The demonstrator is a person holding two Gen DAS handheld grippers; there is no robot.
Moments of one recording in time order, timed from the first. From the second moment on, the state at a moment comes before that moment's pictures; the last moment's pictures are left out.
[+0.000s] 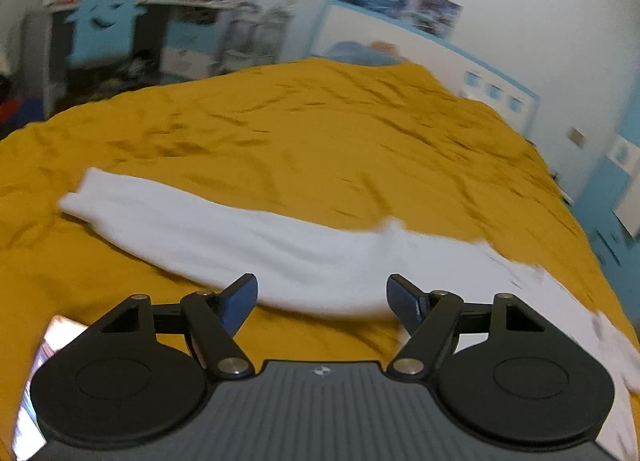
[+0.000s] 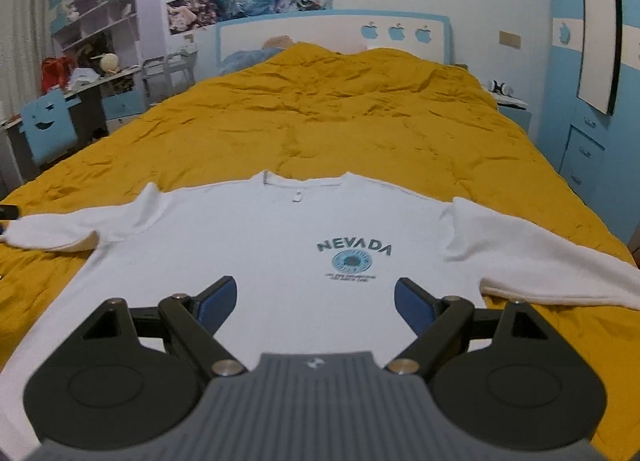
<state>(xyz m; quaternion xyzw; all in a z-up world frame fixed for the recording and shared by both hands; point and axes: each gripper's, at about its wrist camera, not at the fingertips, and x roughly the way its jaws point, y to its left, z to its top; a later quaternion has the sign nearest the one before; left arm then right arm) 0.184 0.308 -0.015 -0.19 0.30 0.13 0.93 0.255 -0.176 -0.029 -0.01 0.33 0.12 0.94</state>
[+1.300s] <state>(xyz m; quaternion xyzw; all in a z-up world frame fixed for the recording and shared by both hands) 0.287 0.250 0.191 -0.20 0.08 0.04 0.97 0.281 -0.176 -0.046 -0.02 0.33 0.14 0.93</state>
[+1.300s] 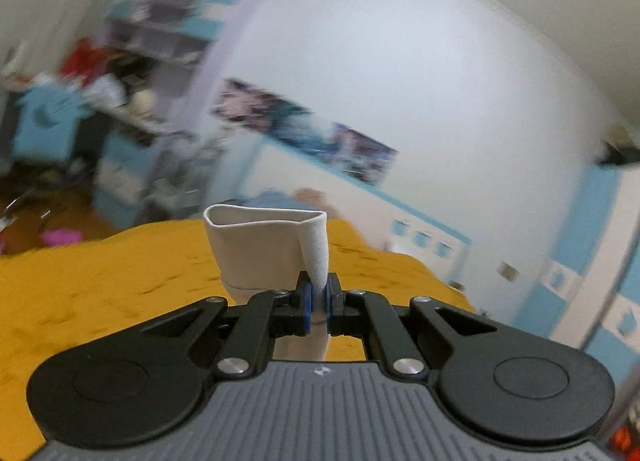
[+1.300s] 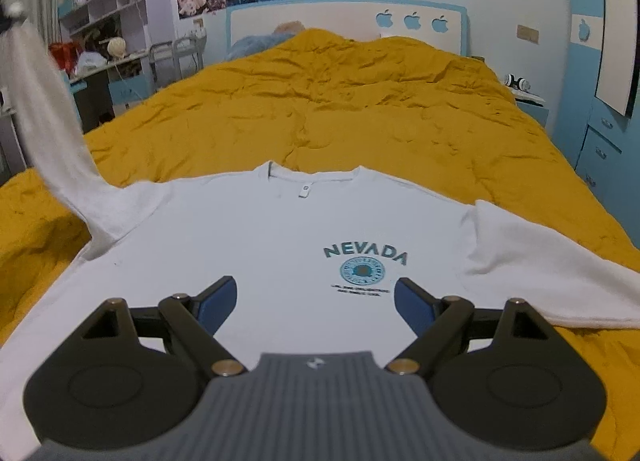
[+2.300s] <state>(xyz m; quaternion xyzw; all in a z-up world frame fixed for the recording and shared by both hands) 0.350 -0.014 -0.087 -0.20 0.45 -0.25 0.83 0.277 -0.287 -0.061 0.03 0.35 0.03 0.94</state>
